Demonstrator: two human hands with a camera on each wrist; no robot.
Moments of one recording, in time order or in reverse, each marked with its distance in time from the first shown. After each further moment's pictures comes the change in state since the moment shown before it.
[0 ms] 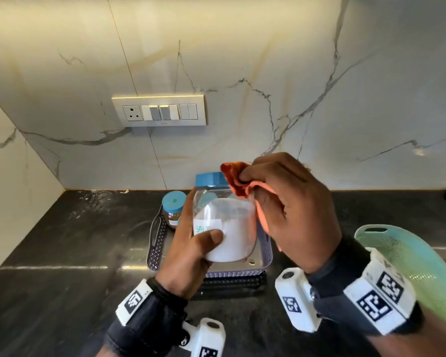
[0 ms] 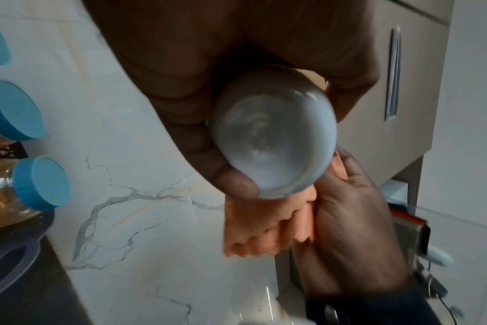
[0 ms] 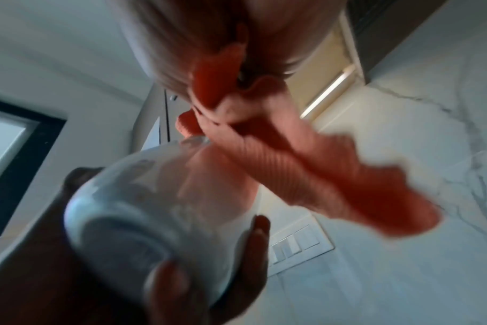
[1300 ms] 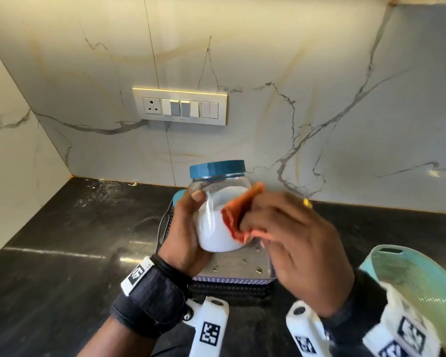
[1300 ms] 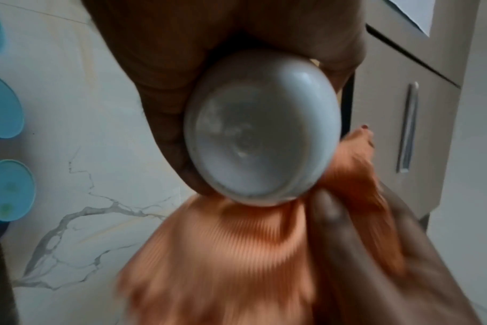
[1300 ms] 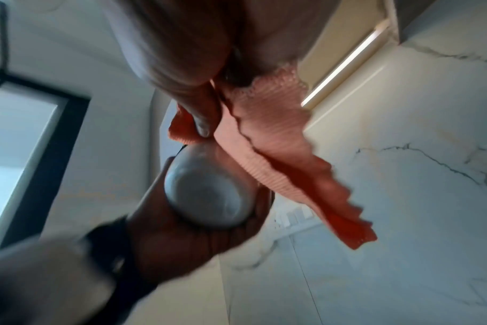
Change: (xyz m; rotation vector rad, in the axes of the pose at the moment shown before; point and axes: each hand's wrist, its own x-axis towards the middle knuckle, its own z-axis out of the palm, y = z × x) left_hand 0.026 0.036 -0.009 -0.225 0.068 -0.027; right_hand -0.013 -0.016 0.025 0.073 -0.169 -0.157
